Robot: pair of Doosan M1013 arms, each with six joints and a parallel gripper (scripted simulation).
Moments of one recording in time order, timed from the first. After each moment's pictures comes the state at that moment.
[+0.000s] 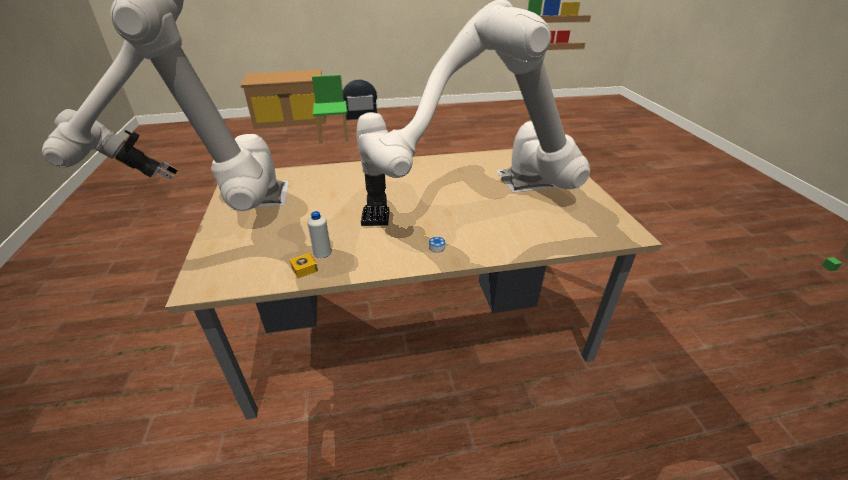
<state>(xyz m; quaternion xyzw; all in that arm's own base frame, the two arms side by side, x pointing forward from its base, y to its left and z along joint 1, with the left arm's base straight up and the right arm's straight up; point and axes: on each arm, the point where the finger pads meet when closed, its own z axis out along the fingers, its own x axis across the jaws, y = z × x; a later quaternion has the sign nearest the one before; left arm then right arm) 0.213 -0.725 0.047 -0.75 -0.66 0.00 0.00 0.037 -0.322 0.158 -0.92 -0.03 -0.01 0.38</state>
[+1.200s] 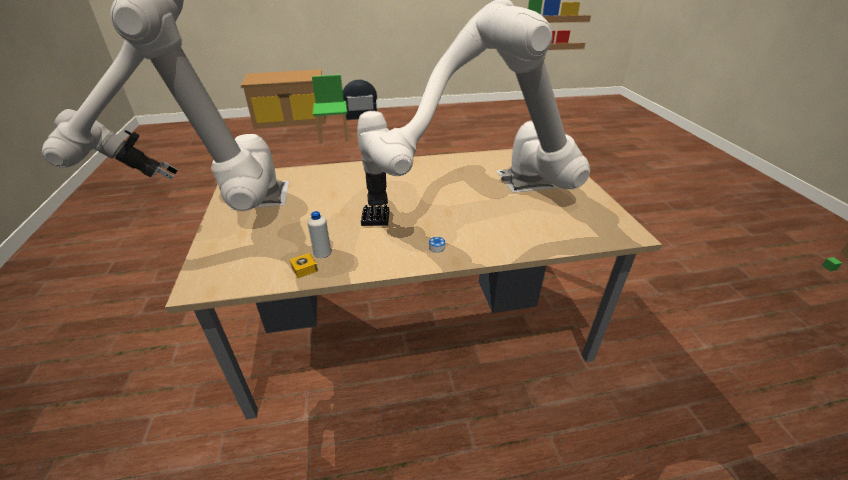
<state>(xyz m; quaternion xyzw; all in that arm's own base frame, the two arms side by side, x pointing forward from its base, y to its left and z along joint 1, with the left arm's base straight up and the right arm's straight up) 0.213 -0.724 0.052 -0.71 -0.70 0.00 0.00 0.037 -0.322 0.158 -0.92 -0.03 -0.01 0.38</state>
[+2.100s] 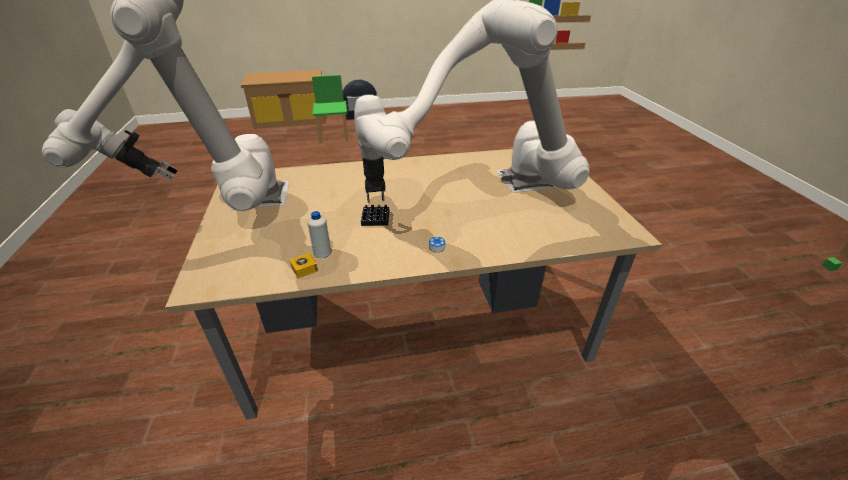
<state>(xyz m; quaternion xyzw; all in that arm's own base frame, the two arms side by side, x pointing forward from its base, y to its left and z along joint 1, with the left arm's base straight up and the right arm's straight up) 0.203 -0.729 0.105 -0.71 -0.70 0.00 0.00 0.037 -0.322 0.158 -0.92 -0.03 -0.01 0.38</state>
